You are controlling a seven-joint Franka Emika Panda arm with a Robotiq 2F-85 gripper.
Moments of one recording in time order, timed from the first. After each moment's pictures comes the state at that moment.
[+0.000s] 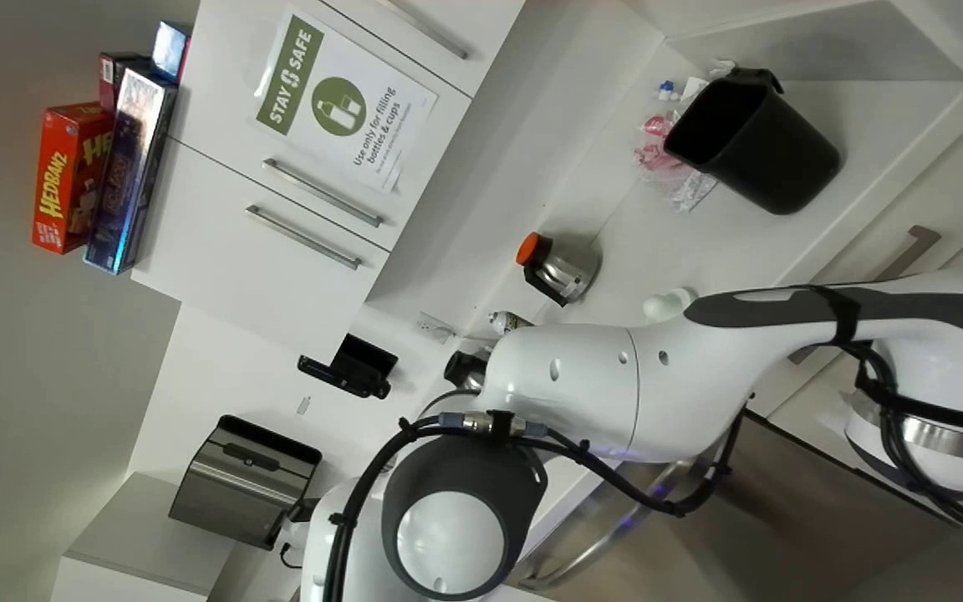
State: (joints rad) arm -0.63 1.09 -0.26 -1.65 1.78 1.66 -1.09
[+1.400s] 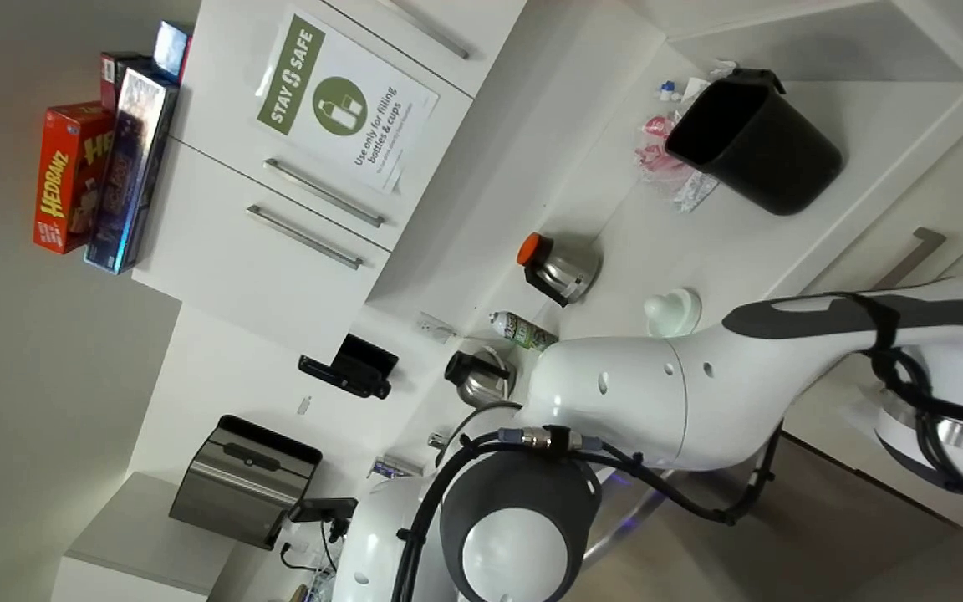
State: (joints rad) arm -0.65 1.22 -0.23 -1.50 1.81 1.61 -1.04
